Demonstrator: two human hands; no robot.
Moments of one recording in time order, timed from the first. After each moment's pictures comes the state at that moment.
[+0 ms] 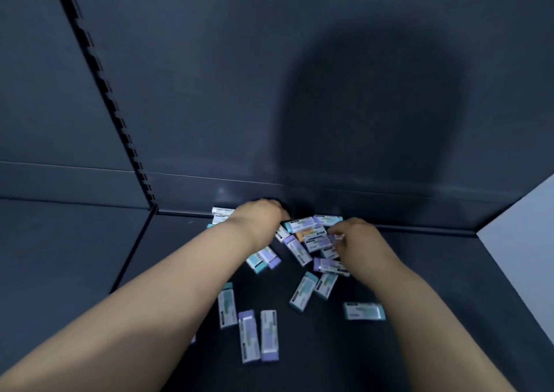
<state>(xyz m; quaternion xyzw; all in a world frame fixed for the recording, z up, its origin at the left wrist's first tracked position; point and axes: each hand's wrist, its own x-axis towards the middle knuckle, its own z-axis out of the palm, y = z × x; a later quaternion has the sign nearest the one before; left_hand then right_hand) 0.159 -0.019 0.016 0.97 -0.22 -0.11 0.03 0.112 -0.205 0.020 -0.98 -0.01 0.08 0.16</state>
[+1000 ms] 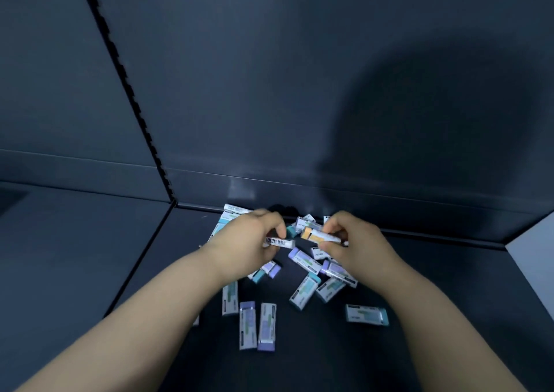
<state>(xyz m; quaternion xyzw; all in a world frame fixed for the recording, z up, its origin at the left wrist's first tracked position) 0.090 0.002 0.029 0.95 -0.17 -0.01 0.27 0.101 -0.206 0.030 -0.92 -0.10 0.06 0.37</state>
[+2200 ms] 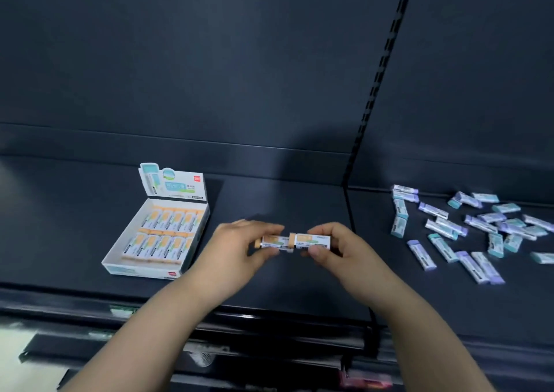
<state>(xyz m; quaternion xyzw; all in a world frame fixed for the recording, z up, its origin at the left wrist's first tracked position) -0.065 0.379 0.032 0.91 -0.16 0.13 0.36 -0.060 0.174 0.035 -0.82 -0.09 0.12 0.55</state>
